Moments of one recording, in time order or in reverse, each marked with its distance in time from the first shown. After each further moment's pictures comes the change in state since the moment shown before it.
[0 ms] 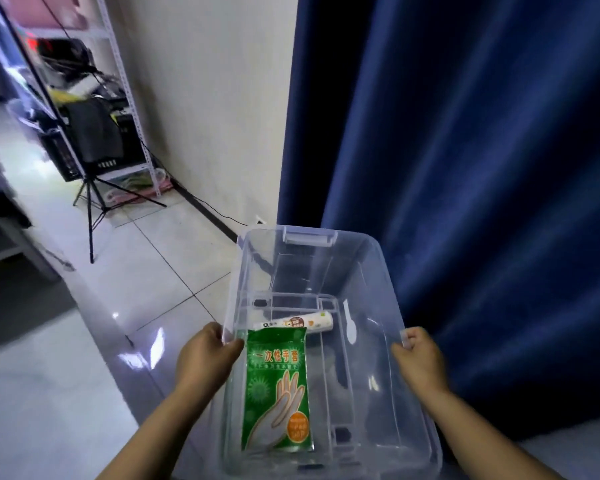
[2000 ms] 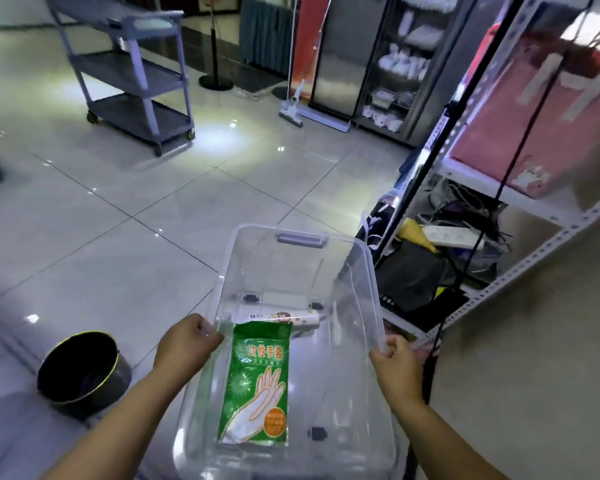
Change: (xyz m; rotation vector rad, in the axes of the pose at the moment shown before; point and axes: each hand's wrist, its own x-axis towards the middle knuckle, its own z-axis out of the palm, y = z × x) left_hand 0.852 -0.256 -0.366 -0.245 0.804 -1.002; right_hand 0.432 -0.923 0.866 -0.079 -0.963 -0.809
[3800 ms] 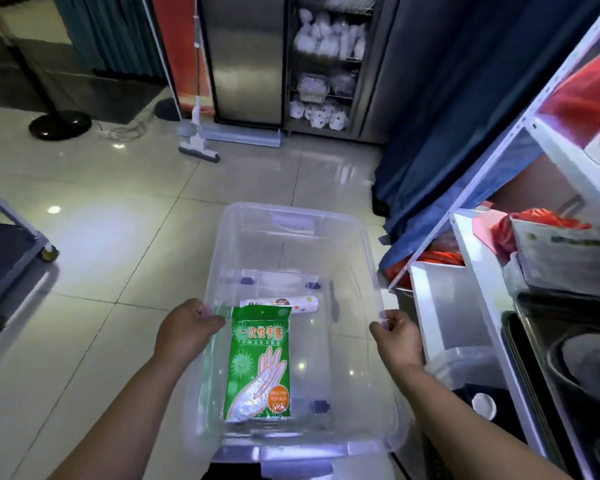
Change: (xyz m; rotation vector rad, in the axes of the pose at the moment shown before) left_hand 1.056 0.436 0.103 -0.024 -0.275 0.193; right_hand 0.886 -0.410 0.338 0.134 0.216 0.285
